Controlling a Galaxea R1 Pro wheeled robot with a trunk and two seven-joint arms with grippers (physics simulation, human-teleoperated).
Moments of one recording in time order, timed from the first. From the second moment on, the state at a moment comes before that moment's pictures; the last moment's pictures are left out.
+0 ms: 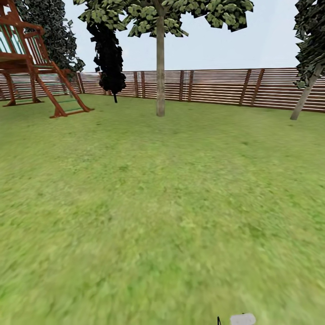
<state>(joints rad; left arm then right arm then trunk) -0.26 0.17 0.56 -0.15 -0.23 -0.44 -0.14 -0.36 -0.01 0.22 -0.03 0.04 -0.60 -0.30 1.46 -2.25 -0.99</state>
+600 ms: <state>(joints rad) -0.26 0.17 0.56 -0.15 -0.23 -0.44 -0.14 -0.36 -0.01 0.22 -0.03 0.04 -0.60 -0.30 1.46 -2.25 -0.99</state>
